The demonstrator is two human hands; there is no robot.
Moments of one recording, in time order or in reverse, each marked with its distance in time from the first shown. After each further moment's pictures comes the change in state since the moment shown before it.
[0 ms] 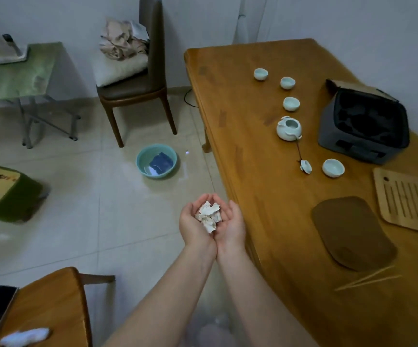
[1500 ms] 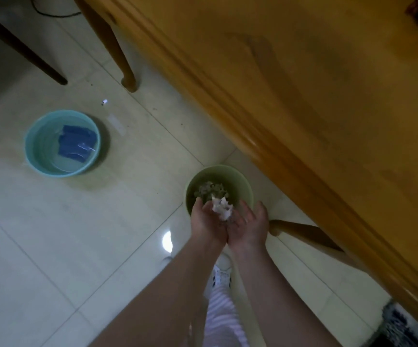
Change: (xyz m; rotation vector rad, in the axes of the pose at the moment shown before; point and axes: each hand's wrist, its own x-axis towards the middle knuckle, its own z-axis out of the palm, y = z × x) left_hand 0.420 -0.041 -0.110 0.878 -0.001 -0.569; right_hand 0.332 0.122 -0.081 0.504 0.594 -0.063
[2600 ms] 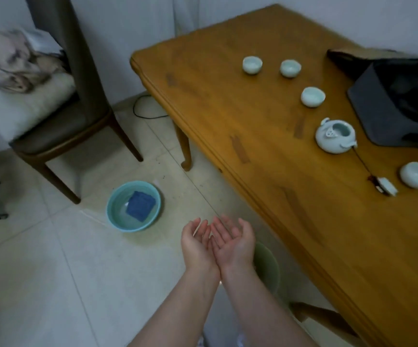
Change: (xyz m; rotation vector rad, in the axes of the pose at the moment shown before) left_hand -0.202 0.168 0.027 -0.226 0.043 0.461; right_hand -0.205 0.033 0.161 -0.198 -0.387 0.021
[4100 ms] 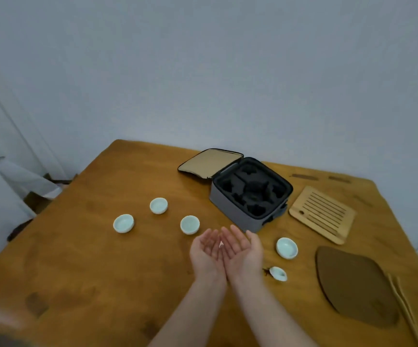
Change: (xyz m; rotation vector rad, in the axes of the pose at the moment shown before) left_hand -0.053 0.027 0.374 0.369 -0.557 -0.287; right_hand -0.018 -0.321 0.116 0.551 0.128 -0.543
